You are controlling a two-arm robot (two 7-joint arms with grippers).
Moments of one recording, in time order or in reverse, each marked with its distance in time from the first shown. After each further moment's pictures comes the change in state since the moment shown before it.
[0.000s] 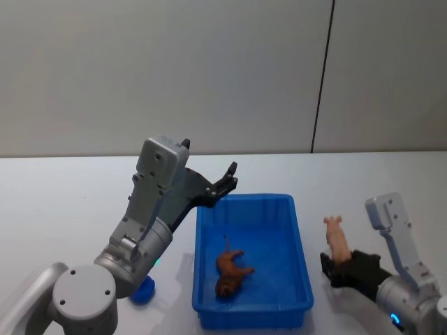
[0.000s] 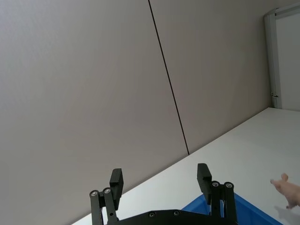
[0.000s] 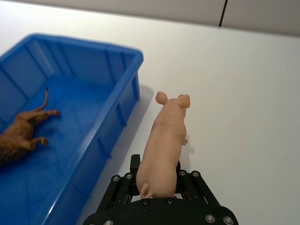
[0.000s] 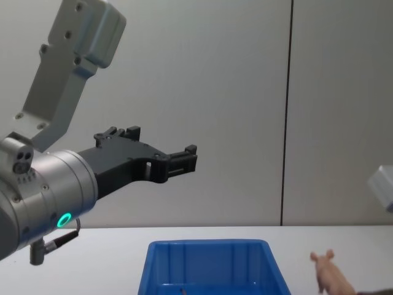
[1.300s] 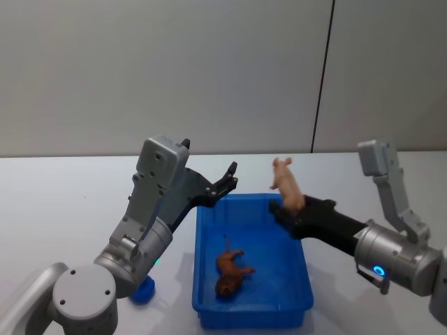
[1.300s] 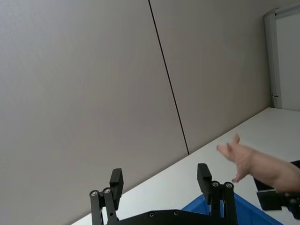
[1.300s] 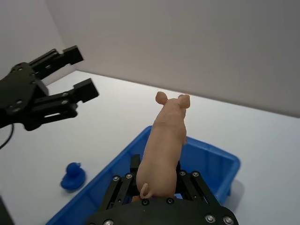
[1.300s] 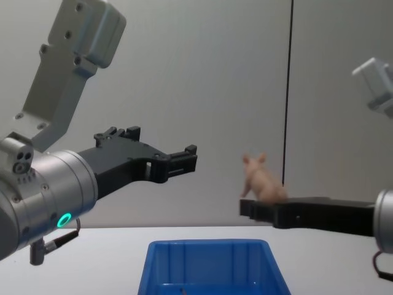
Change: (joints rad) left arm 0.000 0.000 0.000 0.000 0.000 0.000 0.000; right arm 0.111 -0.019 0.011 -0.029 0.124 -0.100 0.326
